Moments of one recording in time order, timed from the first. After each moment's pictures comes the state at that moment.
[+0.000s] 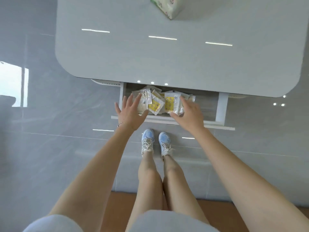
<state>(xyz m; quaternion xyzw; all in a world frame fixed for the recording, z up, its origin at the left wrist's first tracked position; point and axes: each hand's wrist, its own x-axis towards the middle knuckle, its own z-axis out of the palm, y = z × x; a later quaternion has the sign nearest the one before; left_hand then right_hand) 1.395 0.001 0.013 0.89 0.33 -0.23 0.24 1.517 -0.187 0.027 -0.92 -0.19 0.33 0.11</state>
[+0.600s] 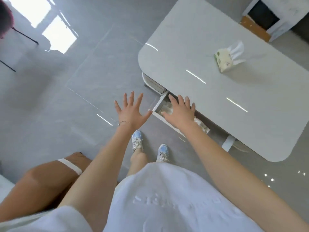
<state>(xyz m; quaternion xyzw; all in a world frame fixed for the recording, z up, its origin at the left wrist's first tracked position) 1.228 0.044 0.204 0.81 0.53 -0.15 0.21 1.397 -0.030 0.228 -0.83 -0.47 0.31 -0.10</state>
